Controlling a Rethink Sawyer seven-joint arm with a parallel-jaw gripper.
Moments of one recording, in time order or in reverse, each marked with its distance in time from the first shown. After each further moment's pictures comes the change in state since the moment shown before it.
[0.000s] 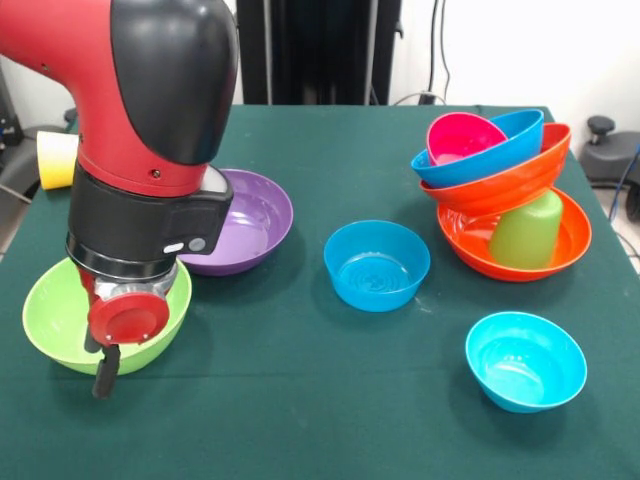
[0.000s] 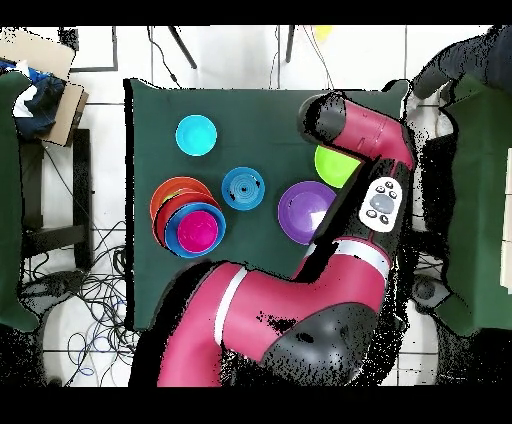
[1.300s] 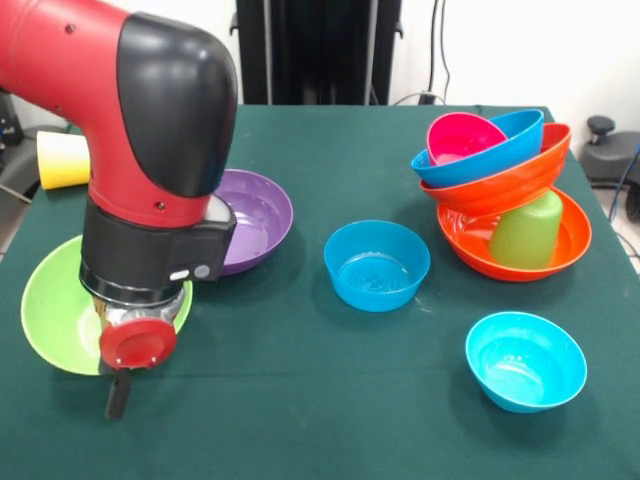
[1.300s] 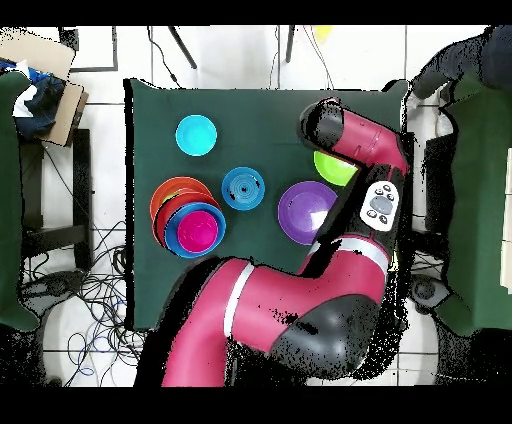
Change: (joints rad) arm -0.016 0.039 0.037 0.015 0.028 -0.075 0.000
